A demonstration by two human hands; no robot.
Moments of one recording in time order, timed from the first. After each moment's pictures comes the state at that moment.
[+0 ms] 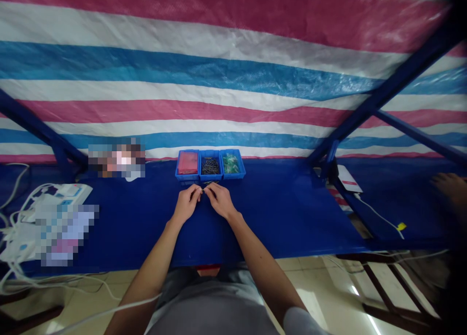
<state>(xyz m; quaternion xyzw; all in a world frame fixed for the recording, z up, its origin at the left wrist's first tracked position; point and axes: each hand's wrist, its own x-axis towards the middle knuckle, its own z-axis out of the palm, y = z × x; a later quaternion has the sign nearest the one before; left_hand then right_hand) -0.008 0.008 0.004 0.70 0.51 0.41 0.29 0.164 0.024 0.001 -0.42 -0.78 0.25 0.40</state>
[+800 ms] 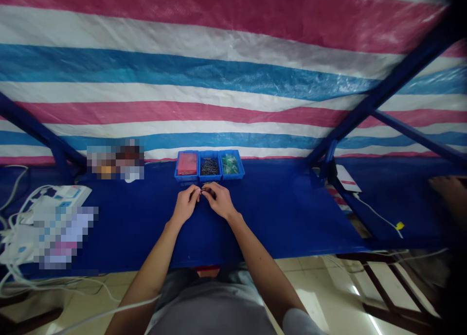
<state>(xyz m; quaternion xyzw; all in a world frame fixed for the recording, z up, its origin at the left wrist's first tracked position) -0.008 0.008 0.006 0.70 0.52 0.40 0.28 0.165 0.023 0.004 -0.42 -0.77 0.26 0.41</state>
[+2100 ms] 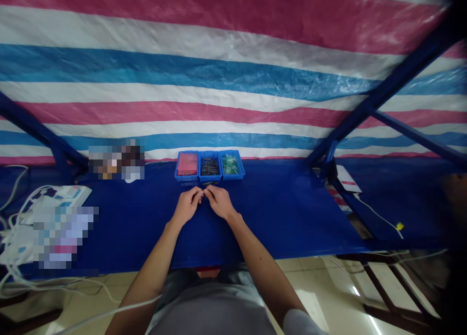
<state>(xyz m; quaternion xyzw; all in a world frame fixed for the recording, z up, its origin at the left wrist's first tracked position) -0.006 0.006 0.007 0.72 0.50 0.38 0.28 0.164 0.026 -0.004 -0.44 -0.79 0.23 0.35</state>
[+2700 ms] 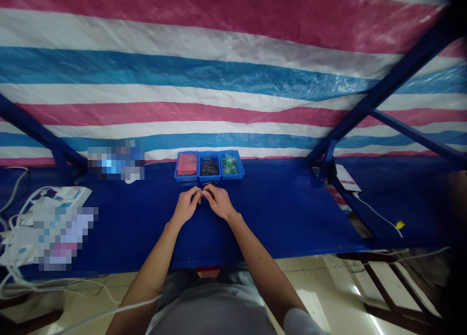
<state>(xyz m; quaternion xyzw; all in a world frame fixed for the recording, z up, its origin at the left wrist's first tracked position) -0.008 0.007 0.006 0.72 0.50 0.39 0.30 0.165 0.024 -0.001 -0.43 -0.79 0.26 0.36</state>
